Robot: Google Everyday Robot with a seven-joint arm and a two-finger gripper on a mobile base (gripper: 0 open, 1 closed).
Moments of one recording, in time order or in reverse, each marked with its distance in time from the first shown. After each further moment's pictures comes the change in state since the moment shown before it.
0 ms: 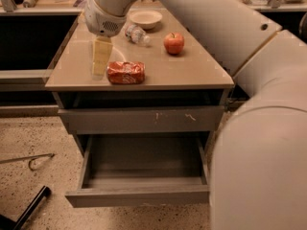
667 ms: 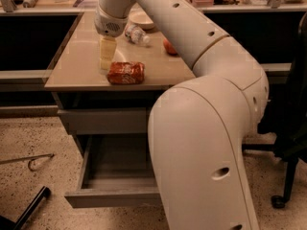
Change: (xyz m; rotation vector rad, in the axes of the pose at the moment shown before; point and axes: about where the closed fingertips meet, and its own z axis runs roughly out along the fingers) arm 0.056 -0.055 0.051 -0.059 0.101 0.119
